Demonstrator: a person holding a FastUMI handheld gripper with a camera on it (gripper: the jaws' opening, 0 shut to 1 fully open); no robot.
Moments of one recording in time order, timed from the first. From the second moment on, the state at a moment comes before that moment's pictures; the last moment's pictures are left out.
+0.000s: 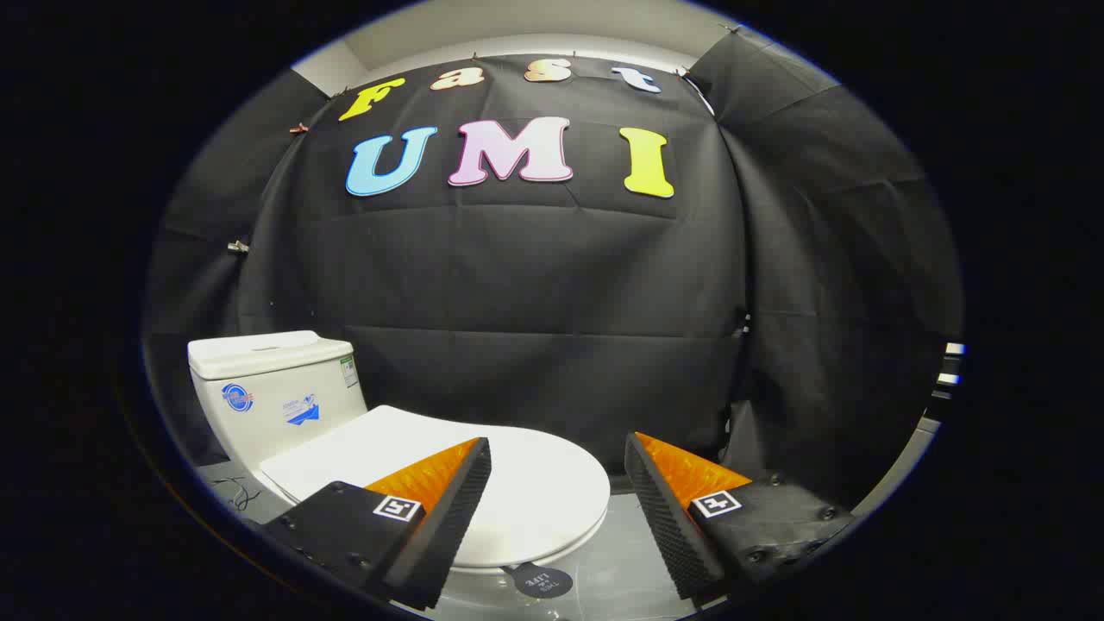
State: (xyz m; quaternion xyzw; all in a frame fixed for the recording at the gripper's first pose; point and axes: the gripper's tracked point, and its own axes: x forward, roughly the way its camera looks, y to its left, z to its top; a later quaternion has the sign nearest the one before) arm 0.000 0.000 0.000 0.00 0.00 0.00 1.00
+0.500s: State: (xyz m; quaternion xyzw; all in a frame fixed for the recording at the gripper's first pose) arm 0.000 -0.001 -0.003 0.00 0.00 0.00 1.00
